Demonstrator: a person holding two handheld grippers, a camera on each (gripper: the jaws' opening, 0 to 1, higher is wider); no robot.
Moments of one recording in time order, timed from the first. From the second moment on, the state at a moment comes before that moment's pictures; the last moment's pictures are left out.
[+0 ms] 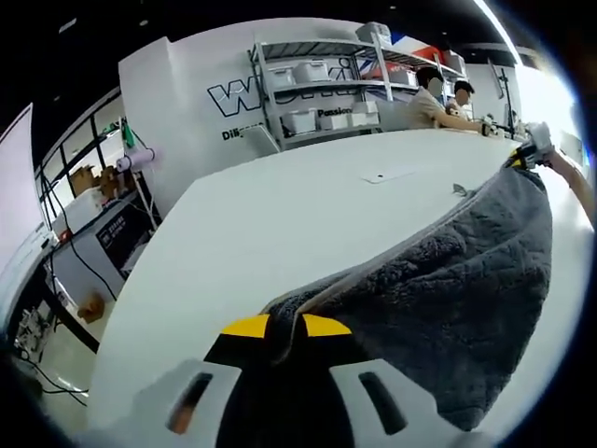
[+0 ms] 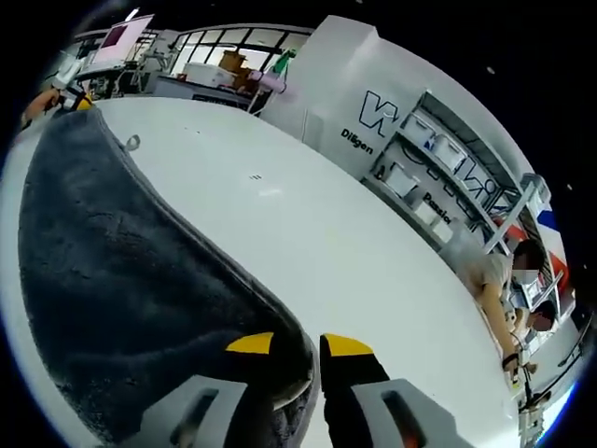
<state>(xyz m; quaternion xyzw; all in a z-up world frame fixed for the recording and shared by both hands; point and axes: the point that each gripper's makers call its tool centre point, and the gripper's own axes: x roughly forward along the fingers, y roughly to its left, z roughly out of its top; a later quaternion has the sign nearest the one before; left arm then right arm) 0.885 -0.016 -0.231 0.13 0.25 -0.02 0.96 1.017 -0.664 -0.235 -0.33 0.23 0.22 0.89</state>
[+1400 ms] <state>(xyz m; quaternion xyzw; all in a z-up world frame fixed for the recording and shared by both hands) 0.827 -0.075 -0.182 0.01 0.15 -0.08 0.99 0.949 -0.685 -0.164 -0.24 0.17 0.16 0.94</state>
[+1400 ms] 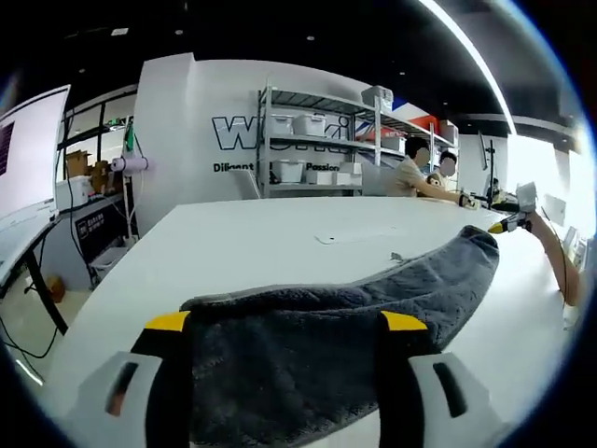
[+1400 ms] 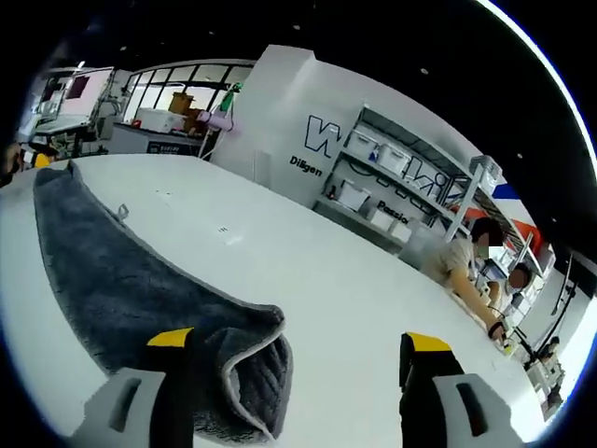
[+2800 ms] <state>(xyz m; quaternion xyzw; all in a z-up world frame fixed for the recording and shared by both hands) 0.713 -0.215 -0.207 0.06 0.19 -0.20 0.96 0.840 -0.640 -0.197 -0.16 0.17 0.29 0.93</state>
